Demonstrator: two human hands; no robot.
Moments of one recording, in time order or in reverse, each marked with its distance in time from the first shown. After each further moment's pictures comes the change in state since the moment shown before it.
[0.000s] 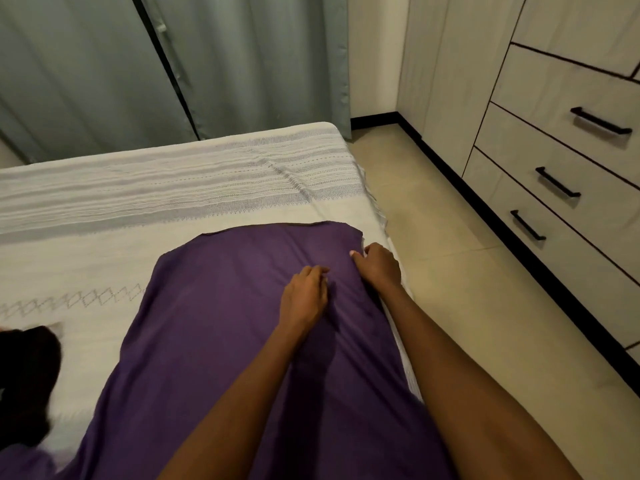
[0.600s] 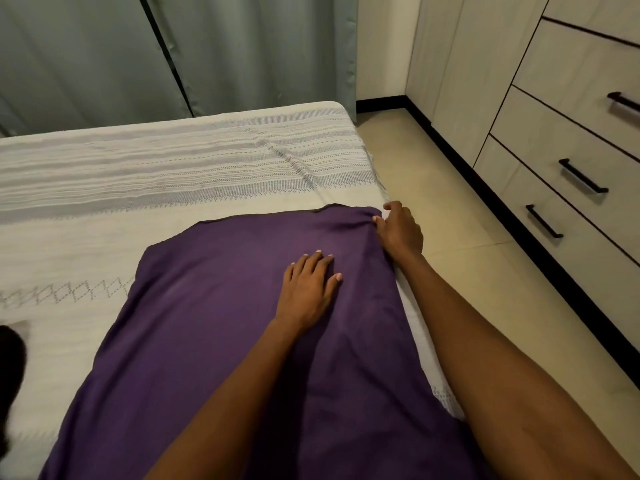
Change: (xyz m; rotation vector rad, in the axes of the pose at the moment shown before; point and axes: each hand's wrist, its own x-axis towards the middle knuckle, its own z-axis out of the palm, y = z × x) left_hand 0.027 -0.035 0.026 0.150 -0.099 0.053; right_hand 0.071 -0.004 -0.010 -0.056 0.188 -0.088
